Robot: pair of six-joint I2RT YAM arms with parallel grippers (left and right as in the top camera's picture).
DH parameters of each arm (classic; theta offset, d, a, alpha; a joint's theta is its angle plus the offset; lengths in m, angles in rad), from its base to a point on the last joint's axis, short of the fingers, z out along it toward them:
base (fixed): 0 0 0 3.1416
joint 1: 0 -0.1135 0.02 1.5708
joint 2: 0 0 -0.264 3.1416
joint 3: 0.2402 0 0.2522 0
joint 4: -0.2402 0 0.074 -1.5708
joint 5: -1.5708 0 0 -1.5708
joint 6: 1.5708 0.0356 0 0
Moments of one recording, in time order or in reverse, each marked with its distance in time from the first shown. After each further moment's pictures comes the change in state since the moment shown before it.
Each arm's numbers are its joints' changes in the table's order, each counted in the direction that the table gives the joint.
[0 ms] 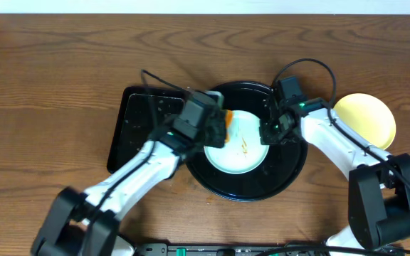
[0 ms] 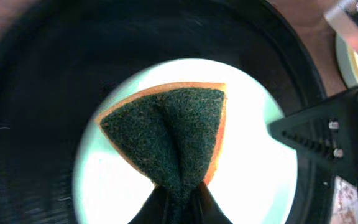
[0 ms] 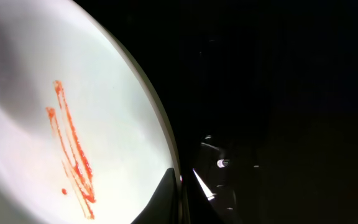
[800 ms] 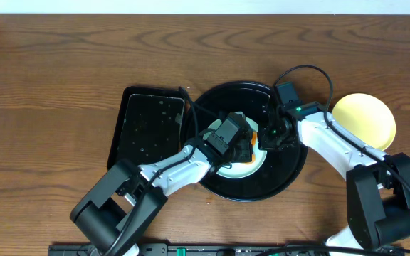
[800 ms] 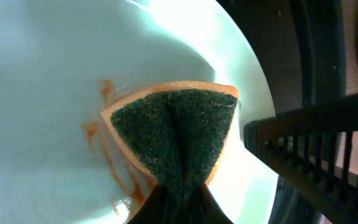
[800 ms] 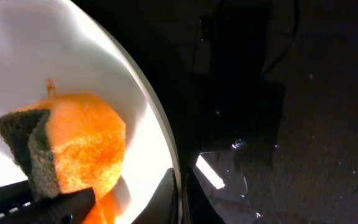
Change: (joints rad) left arm 0.186 0.229 0.003 0.162 0.023 -0.330; right arm -0.016 0.000 -0.038 -0.003 0.017 0.067
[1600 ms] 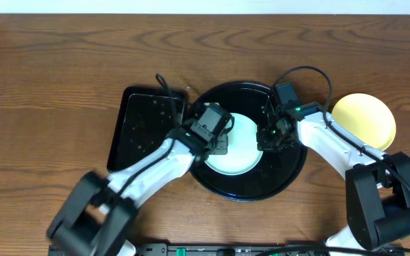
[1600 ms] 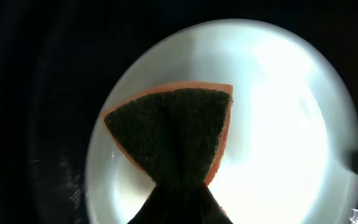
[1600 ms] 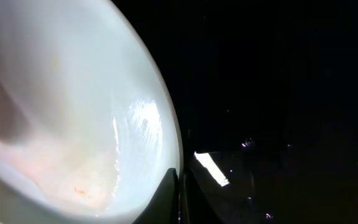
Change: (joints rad) left arm -0.113 -0.163 0.022 -0.298 0.207 0.203; right arm -0.001 0.005 -0.001 0.003 0.018 0.007
